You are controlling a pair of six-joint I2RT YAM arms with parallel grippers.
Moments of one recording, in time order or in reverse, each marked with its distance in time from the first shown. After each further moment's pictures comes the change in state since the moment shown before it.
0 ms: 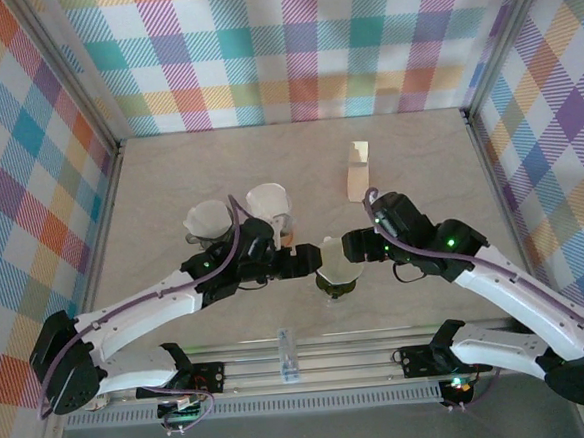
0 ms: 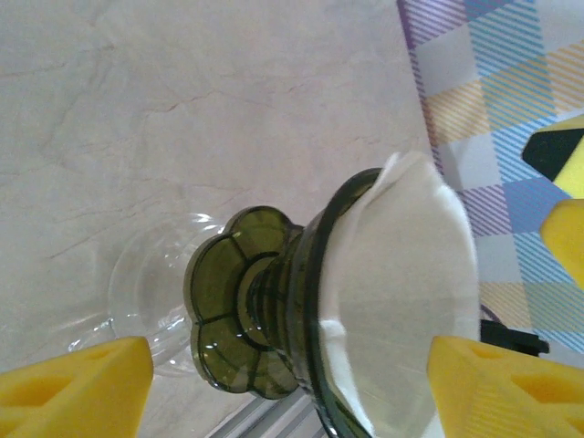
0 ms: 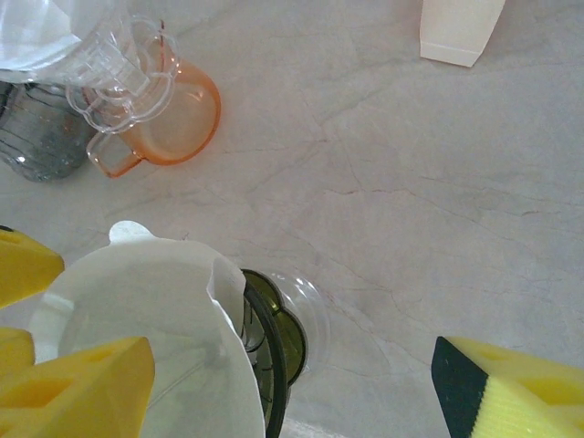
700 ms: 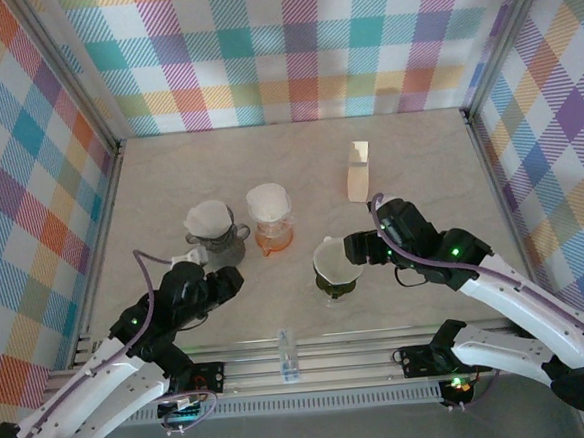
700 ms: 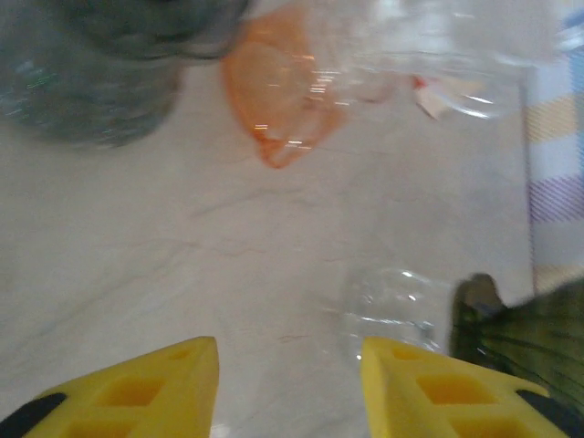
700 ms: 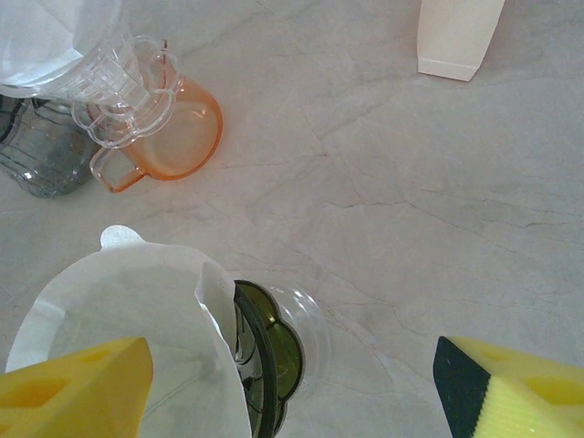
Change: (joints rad) left arm 0.223 -0.653 -0.333 -0.392 -0.265 -0.158; right arm 0.000 -0.057 -0.084 0.079 0.013 0.003
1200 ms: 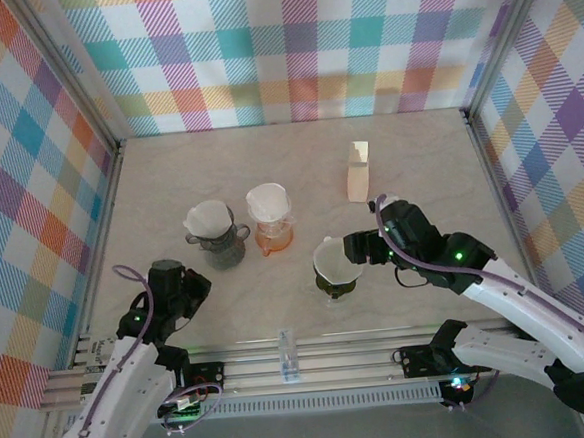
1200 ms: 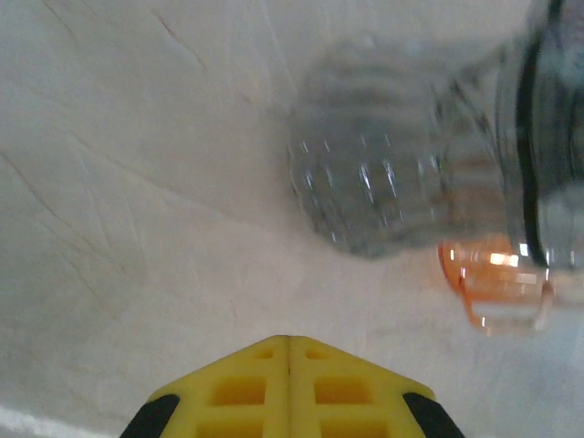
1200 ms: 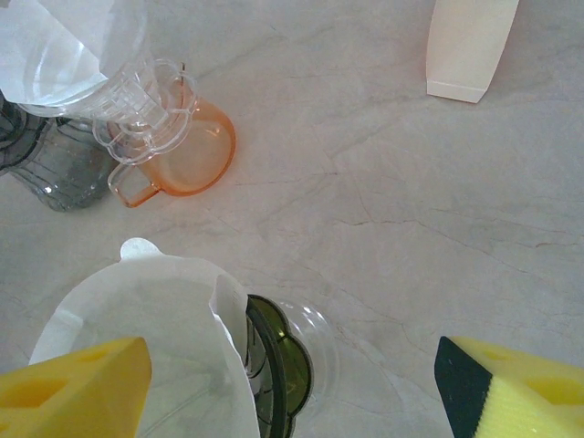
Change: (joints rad) left arm 0.520 0.068 -0.169 0.093 0.163 -0.010; right arm 0.000 -0.037 -0.032 0.050 0.000 -0.011
